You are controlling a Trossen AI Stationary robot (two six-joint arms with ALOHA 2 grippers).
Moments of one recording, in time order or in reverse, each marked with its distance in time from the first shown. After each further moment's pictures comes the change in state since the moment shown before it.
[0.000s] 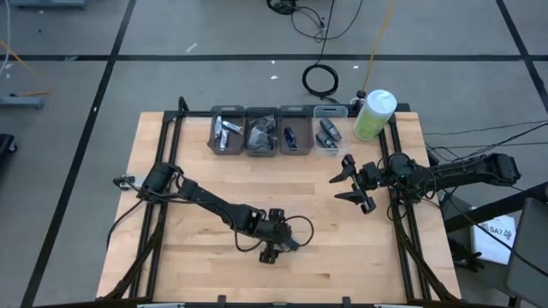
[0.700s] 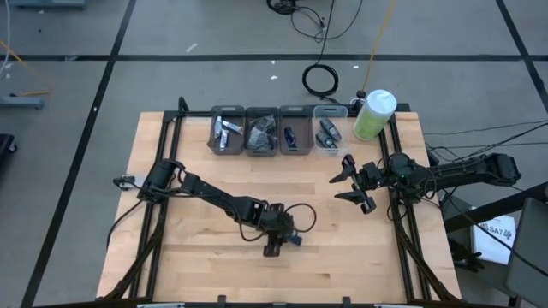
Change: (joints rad) left arm 0.066 -0.002 0.000 0.002 0.098 -0.102; right arm 0.000 0.000 0.000 0.000 0.000 0.000
